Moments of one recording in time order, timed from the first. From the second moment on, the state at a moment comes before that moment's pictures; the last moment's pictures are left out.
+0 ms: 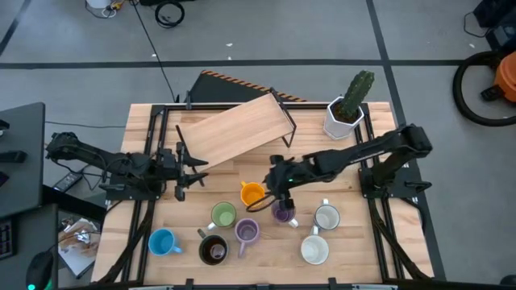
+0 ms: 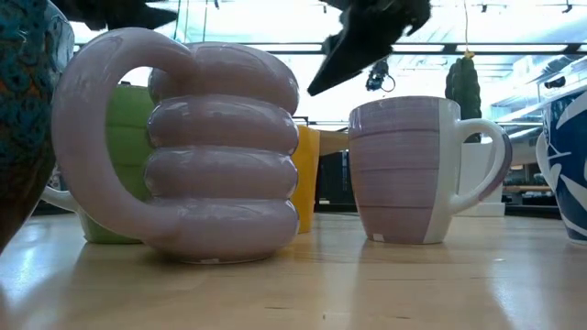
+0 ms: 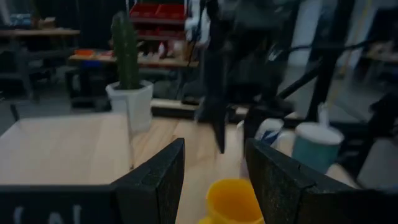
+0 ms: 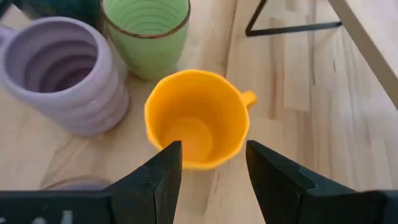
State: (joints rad) left arm -0.32 0.57 0.35 0.21 -0.46 -0.07; right arm 0.17 1.64 1.21 -0.37 0.09 -0.12
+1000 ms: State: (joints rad) left arm -0.29 0.72 0.35 0.28 -0.58 -0.10; right arm 0.24 1.94 1.61 -0.69 0.10 -0.30
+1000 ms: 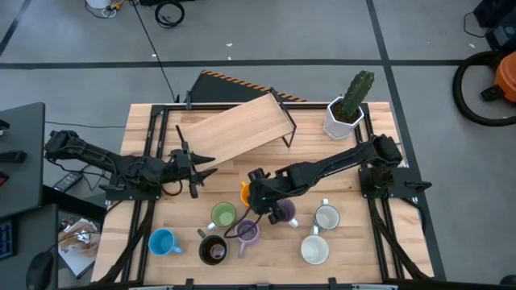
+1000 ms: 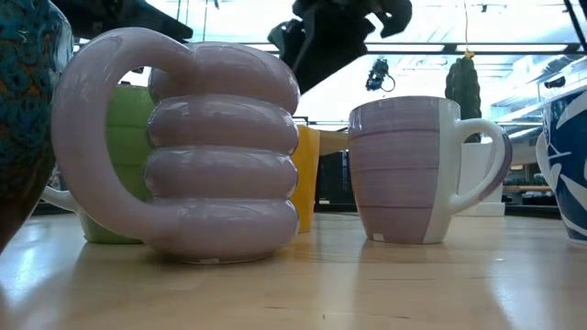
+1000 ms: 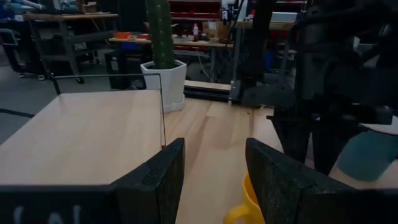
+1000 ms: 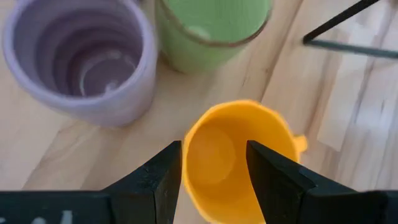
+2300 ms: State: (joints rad) left arm -0.29 0.72 0.35 0.26 -0.58 -0.10; right arm 0.19 2.03 1.62 -0.80 0.05 -0.40
